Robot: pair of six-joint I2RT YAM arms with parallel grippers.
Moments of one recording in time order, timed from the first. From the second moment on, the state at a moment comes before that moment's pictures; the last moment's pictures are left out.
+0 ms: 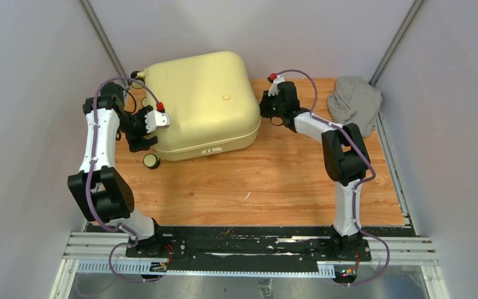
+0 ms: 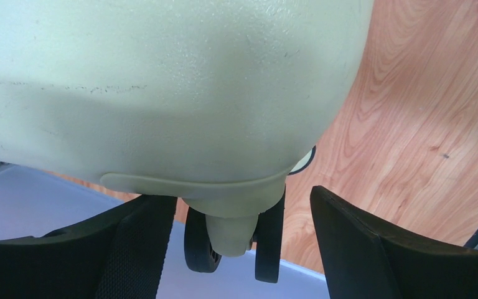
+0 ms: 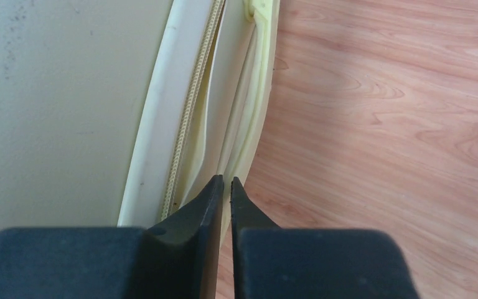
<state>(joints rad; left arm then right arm) 0.25 1.56 1.51 -1.26 0.46 1.56 0.38 2.09 1.49 0.14 -0.26 0.23</state>
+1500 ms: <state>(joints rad) 0.24 1.42 1.47 -1.08 0.36 1.52 0.47 1.85 1.13 0.11 -0.03 0.55</state>
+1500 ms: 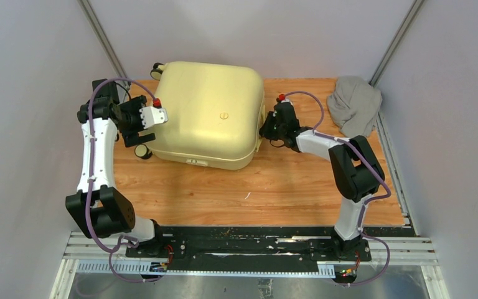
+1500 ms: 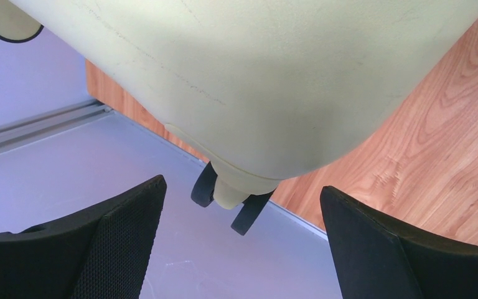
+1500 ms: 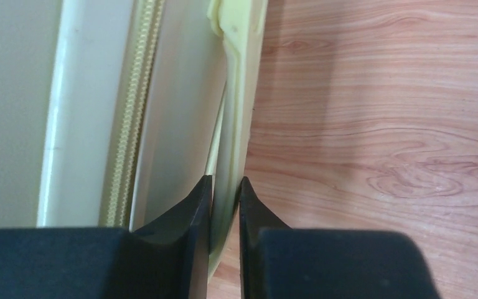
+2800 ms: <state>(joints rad) 0.15 1.48 1.39 -1.08 0.38 1.58 0.14 1.25 0.52 0.10 -0.43 0.42</state>
